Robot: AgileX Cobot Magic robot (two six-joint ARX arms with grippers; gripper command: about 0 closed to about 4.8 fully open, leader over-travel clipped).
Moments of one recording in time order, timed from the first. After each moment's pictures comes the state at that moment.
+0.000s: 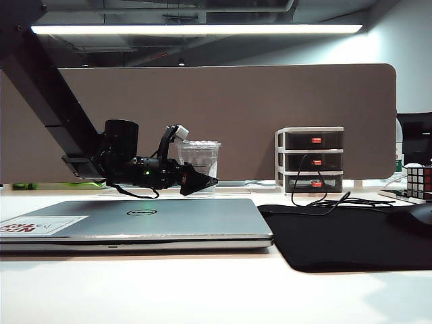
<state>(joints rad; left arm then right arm) -0.21 2.62 1.93 0.54 0.94 0.25 0.10 0.00 0.01 -0.09 -0.47 0.03</state>
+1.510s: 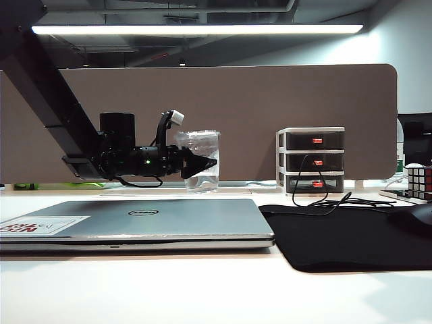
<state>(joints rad) -0.21 2.62 1.93 0.77 0.97 0.07 0.10 0.00 0.01 -0.09 -0.47 0.03</state>
